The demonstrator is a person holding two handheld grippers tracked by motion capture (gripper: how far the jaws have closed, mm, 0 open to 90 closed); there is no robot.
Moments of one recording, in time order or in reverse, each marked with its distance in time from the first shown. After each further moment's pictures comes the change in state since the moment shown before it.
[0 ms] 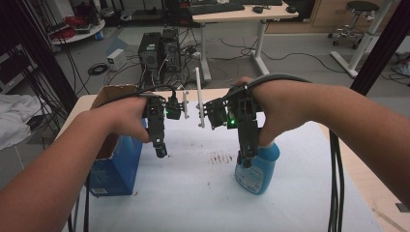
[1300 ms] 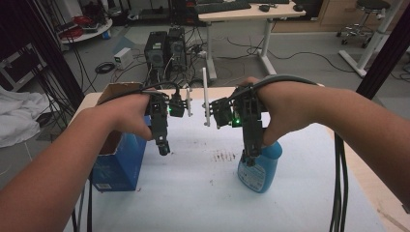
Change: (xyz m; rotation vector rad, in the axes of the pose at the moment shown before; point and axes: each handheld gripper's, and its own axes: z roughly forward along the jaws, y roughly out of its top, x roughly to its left) left arm -0.011 0.001 -0.005 0.002 0.024 -0.007; right arm 0.002 -0.007 0.006 -0.008 -0.021 0.007
